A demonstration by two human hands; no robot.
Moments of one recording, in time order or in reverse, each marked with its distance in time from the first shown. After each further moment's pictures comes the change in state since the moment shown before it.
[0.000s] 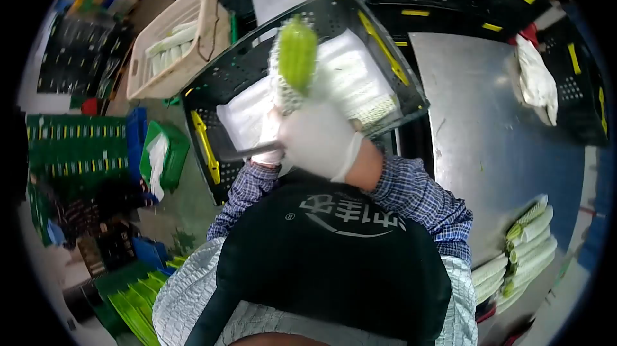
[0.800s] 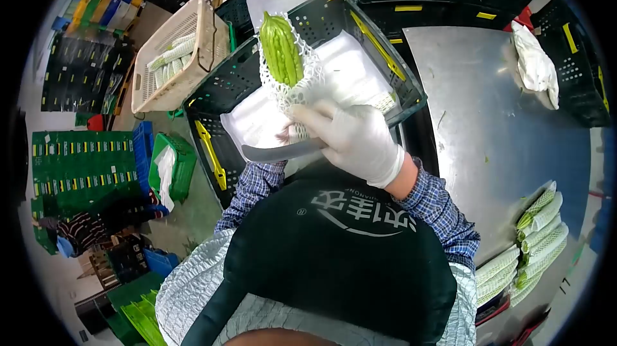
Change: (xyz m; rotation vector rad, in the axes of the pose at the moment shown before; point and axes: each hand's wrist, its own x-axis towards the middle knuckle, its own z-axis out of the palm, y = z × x) left_hand -0.009 0.001 0.008 -1.257 -0.288 -0.394; right_hand -0.048 0.022 -0.007 0.253 0.514 -0.024
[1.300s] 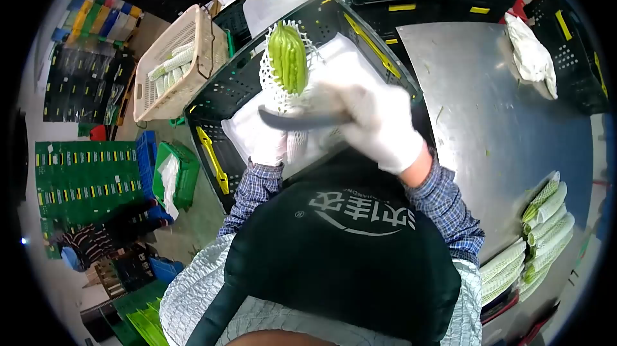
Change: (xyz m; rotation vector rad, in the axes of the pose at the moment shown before) left_hand -0.005 0.005 0.000 0.488 0.159 0.175; right_hand -0.006 0.012 -0.028 -0.119 0.135 0.132
